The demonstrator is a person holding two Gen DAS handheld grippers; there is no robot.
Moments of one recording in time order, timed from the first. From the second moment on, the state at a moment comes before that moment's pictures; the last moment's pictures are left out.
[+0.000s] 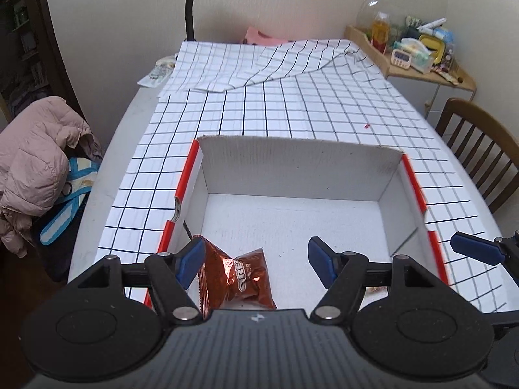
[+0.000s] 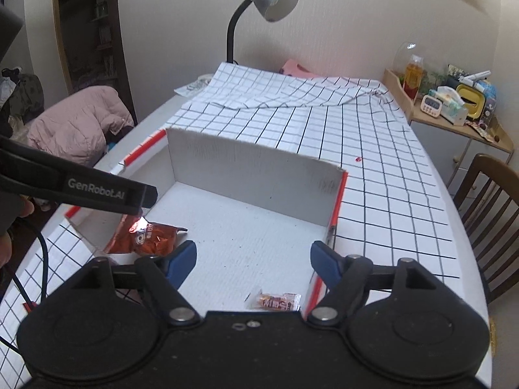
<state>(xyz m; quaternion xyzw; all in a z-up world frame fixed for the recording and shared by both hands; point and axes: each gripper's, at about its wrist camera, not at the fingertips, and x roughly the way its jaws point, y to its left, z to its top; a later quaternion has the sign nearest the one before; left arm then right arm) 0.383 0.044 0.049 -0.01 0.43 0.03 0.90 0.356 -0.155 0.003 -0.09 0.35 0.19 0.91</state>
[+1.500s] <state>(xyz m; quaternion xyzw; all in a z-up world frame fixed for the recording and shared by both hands) 0.162 0.070 -0.015 -0.07 0.36 -0.02 0.93 0.165 -0.226 -0.058 -0.03 0.31 0.20 0.93</state>
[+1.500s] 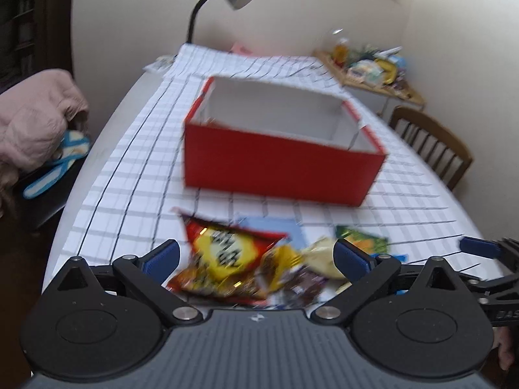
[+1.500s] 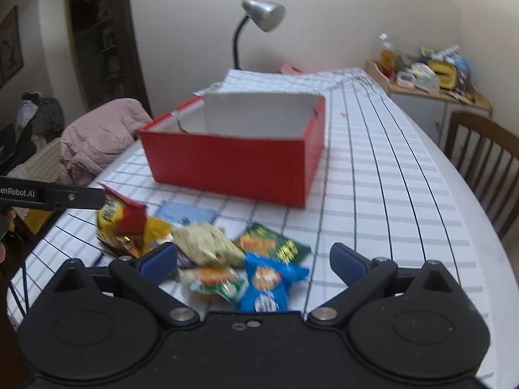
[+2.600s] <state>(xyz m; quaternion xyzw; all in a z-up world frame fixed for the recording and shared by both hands) 0.200 0.083 -0.078 -0.05 0.40 0.00 0.91 0.197 -0.243 -0.115 0.08 0.39 0.16 0.90</state>
